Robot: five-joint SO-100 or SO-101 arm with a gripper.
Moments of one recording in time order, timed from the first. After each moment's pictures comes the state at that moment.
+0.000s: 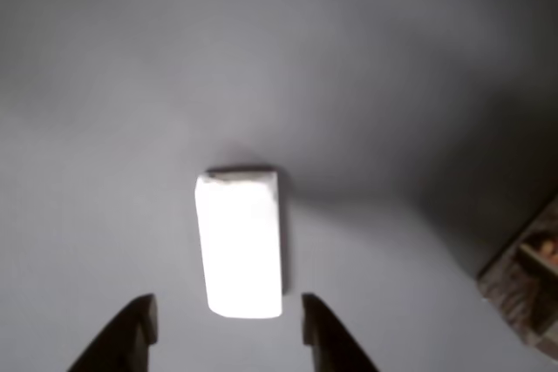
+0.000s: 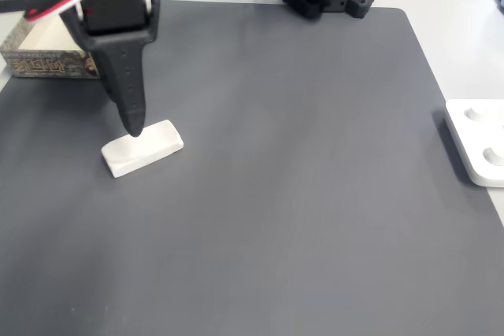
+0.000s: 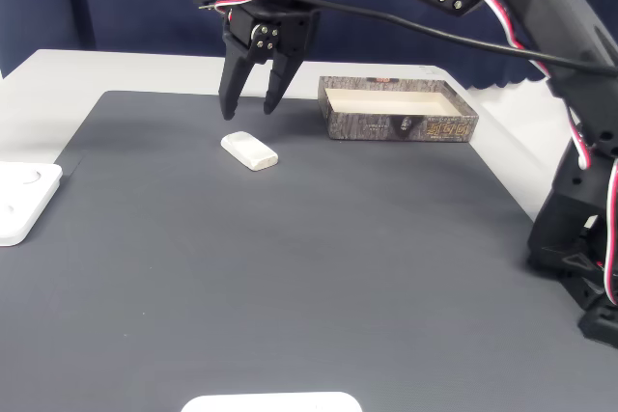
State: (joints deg) arm 45.7 37.4 22.2 99.3 -18.4
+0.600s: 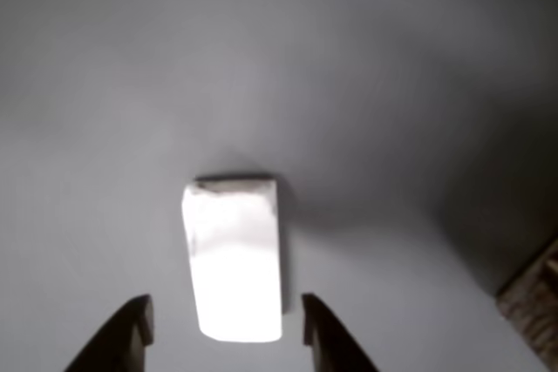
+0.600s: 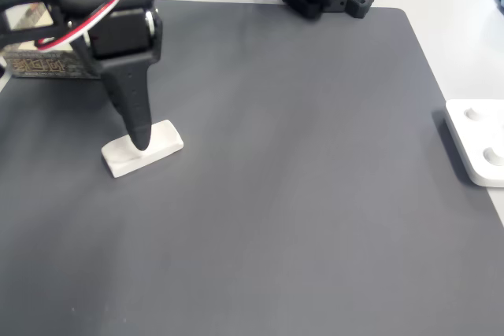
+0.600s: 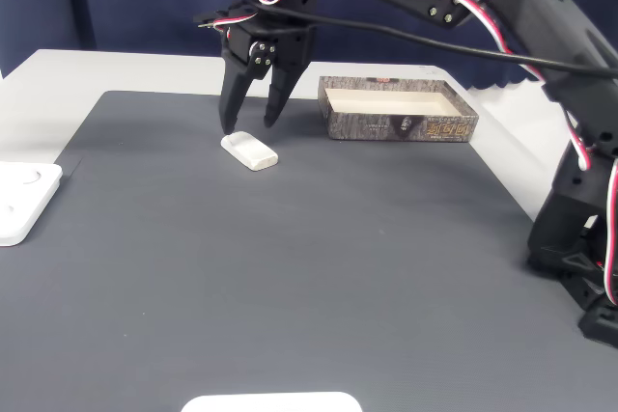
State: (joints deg) arm 45.7 33.1 19.4 99.3 -18.4
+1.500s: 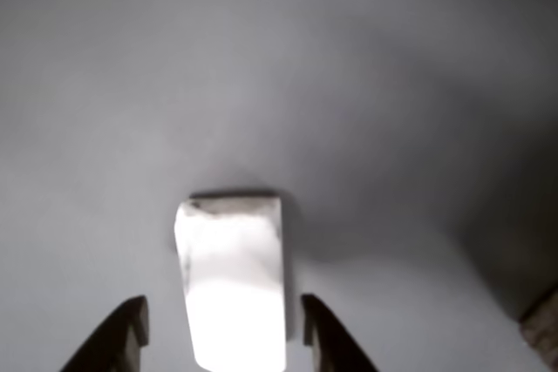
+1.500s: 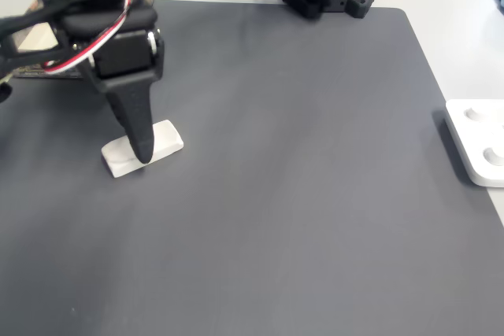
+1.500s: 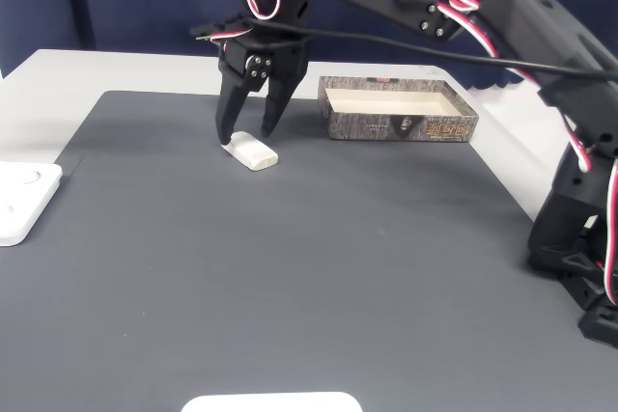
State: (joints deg) arm 45.5 28.9 16.6 98.7 -18.5
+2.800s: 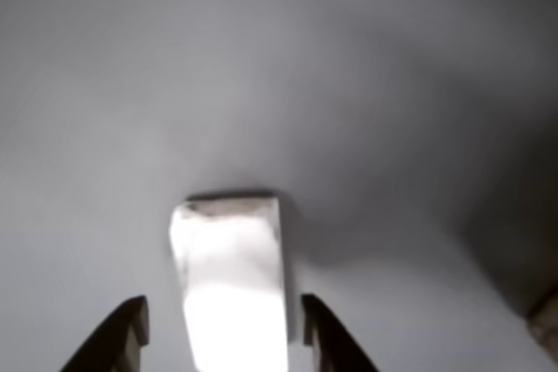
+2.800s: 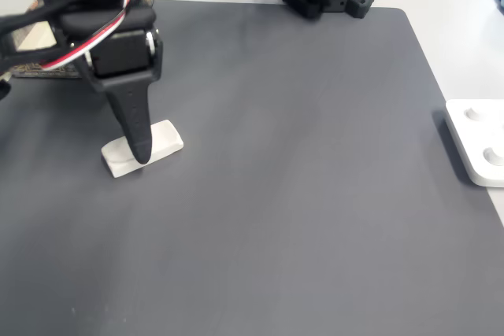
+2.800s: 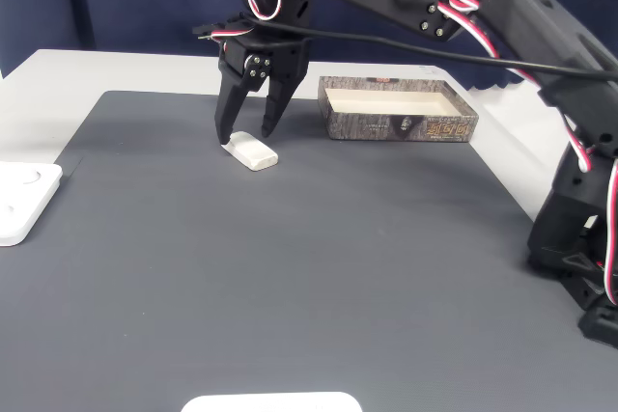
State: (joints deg) arm 45.5 27.9 16.6 98.7 -20.0
